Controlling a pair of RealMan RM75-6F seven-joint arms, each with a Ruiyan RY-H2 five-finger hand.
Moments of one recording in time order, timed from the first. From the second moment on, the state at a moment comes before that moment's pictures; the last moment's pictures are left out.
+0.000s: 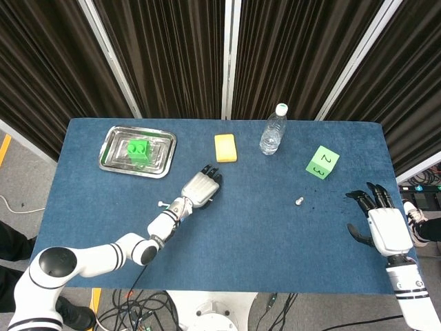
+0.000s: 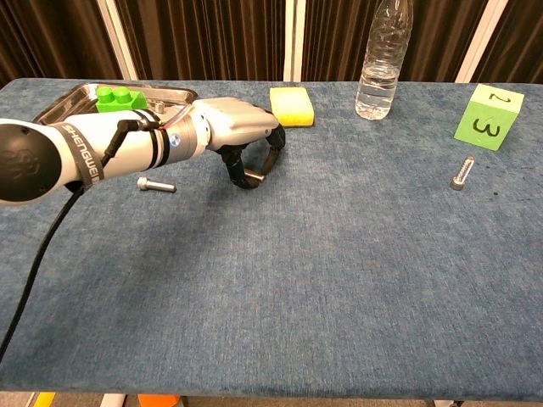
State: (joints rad) left arm -1.10 -1.82 -0.20 -1.08 1.00 0.66 0.48; right arm 0.23 -1.10 0.08 -1.69 -1.47 1.37 -0.02
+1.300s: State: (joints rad) left arm -1.02 -1.77 -0.29 -1.12 0.97 0.60 0.02; right arm 0.21 -1.09 0.09 -1.70 -1.46 1.36 -0.03
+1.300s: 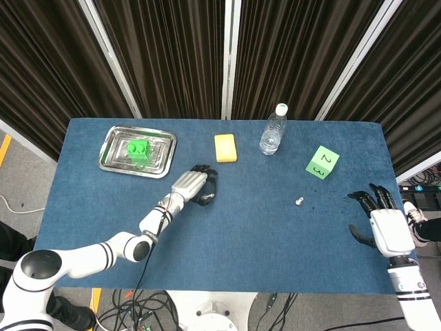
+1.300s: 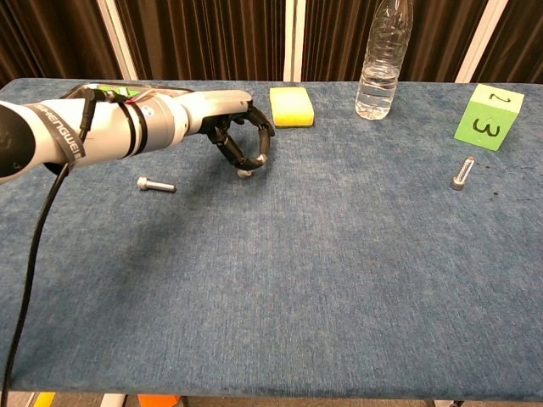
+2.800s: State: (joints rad) left arm -0.95 -1.76 -0.28 -1.12 1.14 0.65 -0.22; right arm 0.21 -1.09 0.09 -1.72 -1.46 1.36 -0.05
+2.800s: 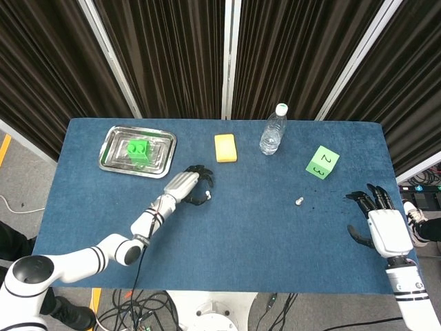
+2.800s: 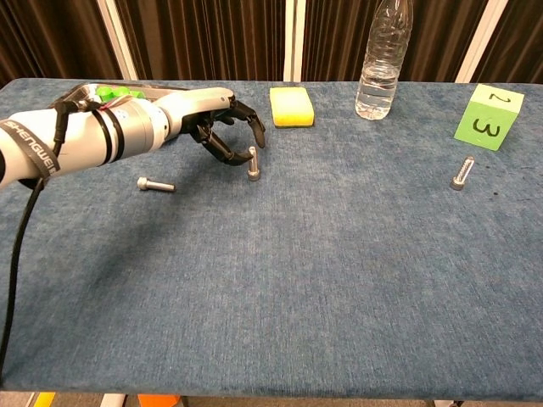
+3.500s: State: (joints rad) left arm -0.76 -1.55 -0.14 -1.40 1.15 0.94 0.21; right arm 0.22 -1.09 0.08 -1.71 -1.50 1.36 -0.02
